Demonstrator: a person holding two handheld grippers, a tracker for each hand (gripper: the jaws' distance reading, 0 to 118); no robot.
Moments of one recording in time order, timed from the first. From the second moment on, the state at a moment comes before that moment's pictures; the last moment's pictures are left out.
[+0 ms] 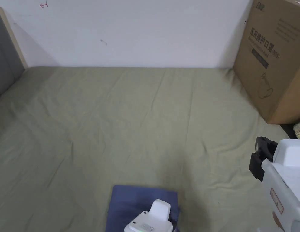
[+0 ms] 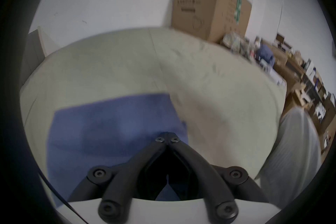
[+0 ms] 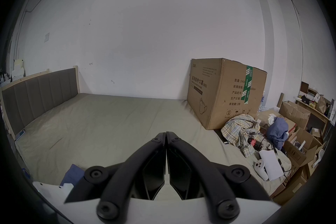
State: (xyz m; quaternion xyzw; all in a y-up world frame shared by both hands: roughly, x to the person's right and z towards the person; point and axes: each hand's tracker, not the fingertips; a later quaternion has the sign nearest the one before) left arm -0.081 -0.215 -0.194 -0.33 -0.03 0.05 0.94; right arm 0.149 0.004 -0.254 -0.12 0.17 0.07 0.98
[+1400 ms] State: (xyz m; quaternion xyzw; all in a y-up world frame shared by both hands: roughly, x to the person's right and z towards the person) left arm -0.288 0.017 -0.103 -0.04 0.21 0.00 0.98; right arm 0.056 0.003 -0.230 -0.07 0.24 0.04 0.97
